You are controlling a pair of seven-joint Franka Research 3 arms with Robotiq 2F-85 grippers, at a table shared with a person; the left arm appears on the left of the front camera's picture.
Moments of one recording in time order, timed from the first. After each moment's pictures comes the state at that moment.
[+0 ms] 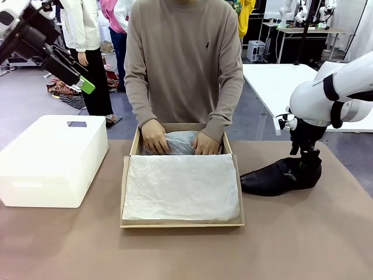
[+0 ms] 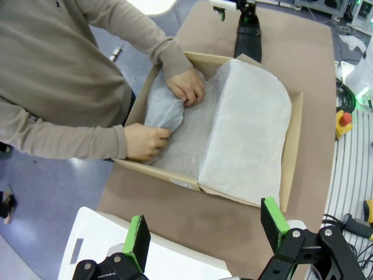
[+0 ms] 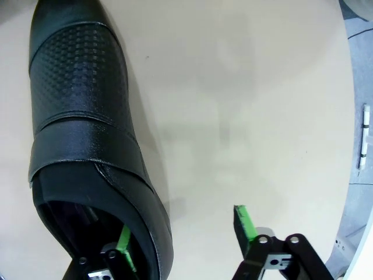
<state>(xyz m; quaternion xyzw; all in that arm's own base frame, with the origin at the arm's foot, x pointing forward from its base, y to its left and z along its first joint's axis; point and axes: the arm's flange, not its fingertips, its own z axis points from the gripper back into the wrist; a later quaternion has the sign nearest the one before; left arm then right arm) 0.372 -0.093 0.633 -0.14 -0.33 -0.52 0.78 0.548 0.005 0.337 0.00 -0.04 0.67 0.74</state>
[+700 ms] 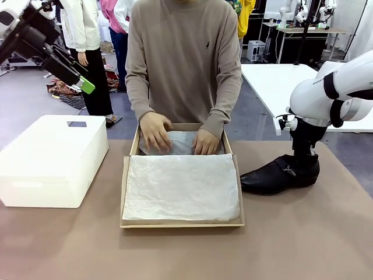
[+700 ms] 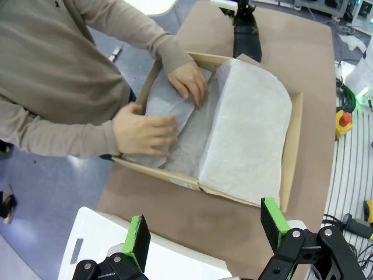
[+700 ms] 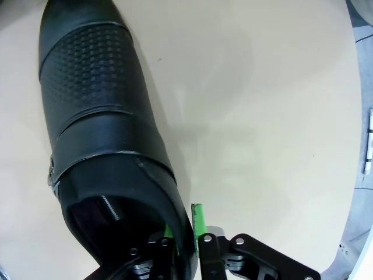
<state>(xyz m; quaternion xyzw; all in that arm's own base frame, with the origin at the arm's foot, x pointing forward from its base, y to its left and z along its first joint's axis) 0.372 -0.093 0.633 -0.14 -0.33 -0.52 0.78 0.545 0.005 0.339 0.02 -0.03 0.67 0.74</state>
